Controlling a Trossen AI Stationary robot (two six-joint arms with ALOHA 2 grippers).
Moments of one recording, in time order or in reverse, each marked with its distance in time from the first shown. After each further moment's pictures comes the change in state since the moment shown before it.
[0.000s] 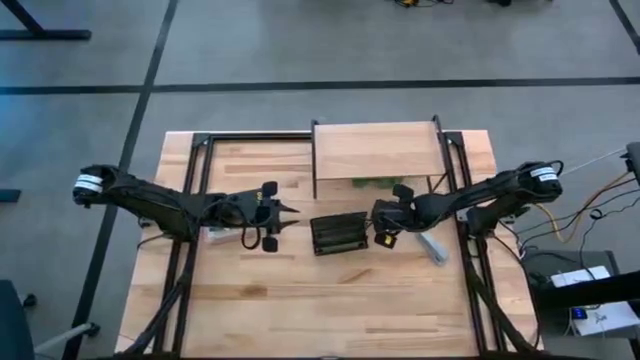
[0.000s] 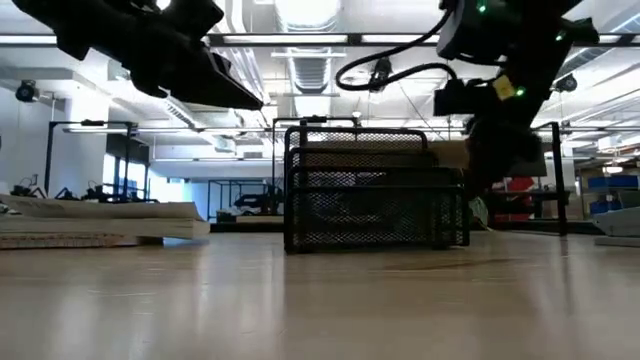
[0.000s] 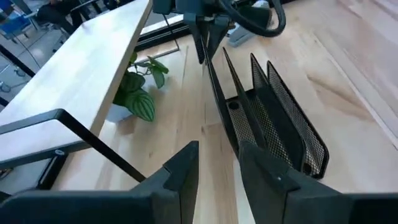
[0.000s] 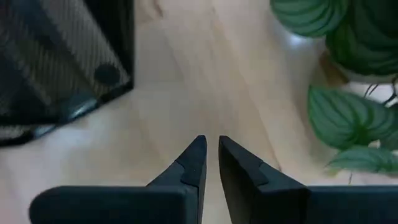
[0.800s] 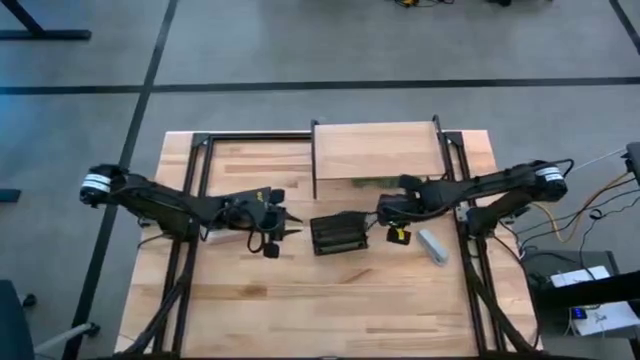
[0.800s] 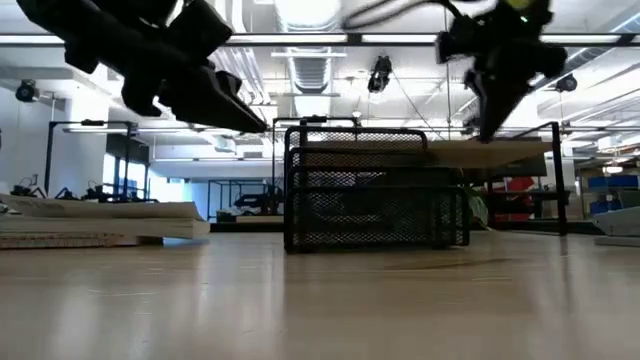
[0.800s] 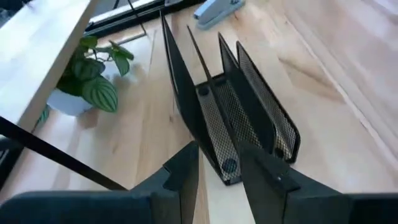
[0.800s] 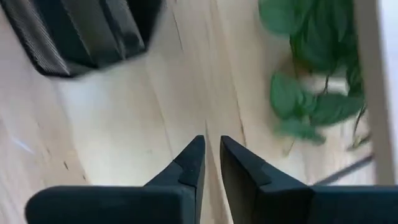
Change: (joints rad) left arm 0.000 0.099 0.000 0.025 0.098 -0.007; right arm 0.000 -0.084 0.266 -0.512 -0.114 -0.042
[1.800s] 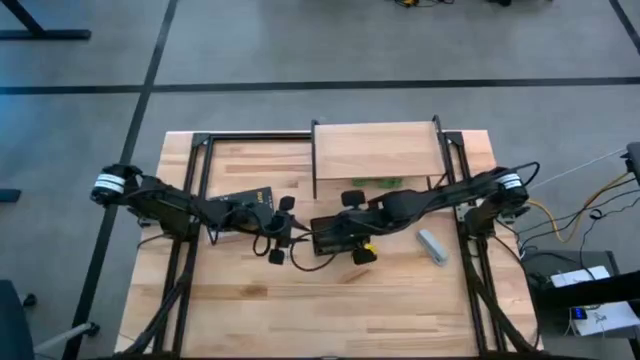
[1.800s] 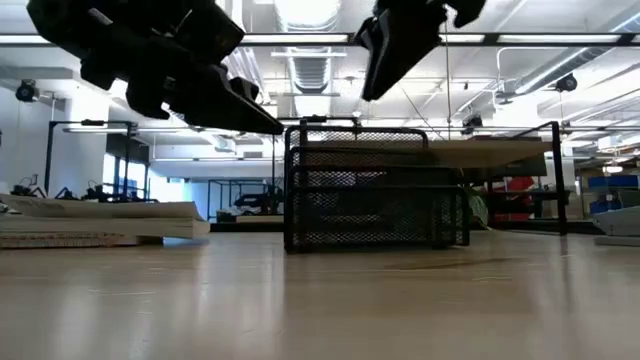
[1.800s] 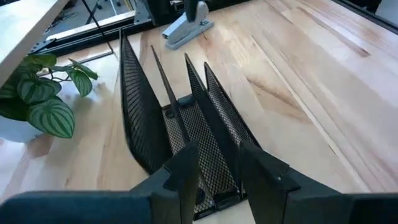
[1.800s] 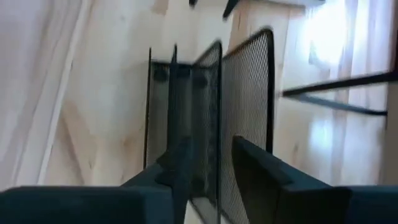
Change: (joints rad) left arm 0.000 0.127 0.000 0.181 0.131 -0.019; right arm 0.079 0.349 0.470 0.139 -0.106 -0.428
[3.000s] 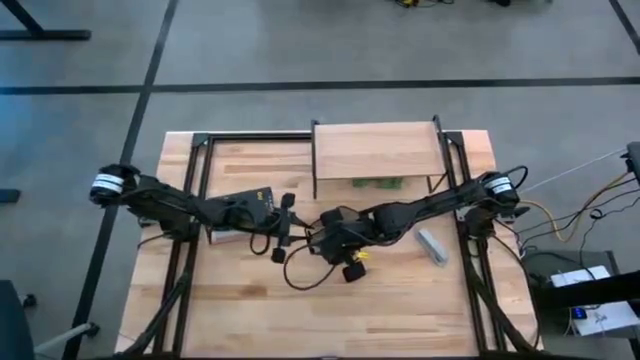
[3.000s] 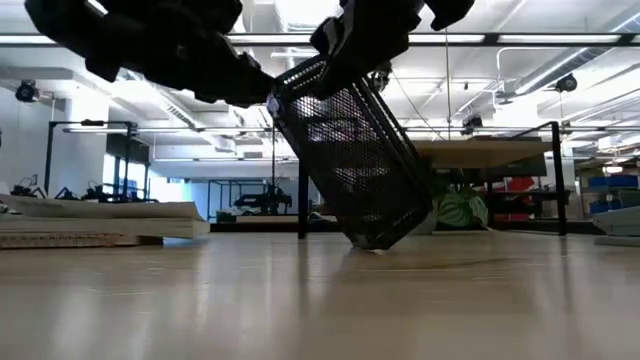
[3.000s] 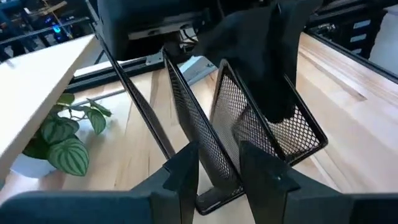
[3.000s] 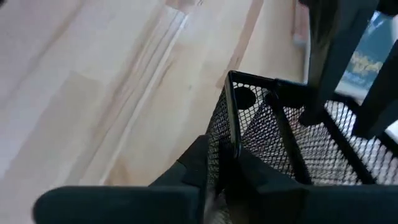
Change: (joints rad) left arm -0.005 -0.015 0.003 0.098 0.000 0.006; right arm 0.033 0.092 -0.063 0.349 -0.220 -0.121
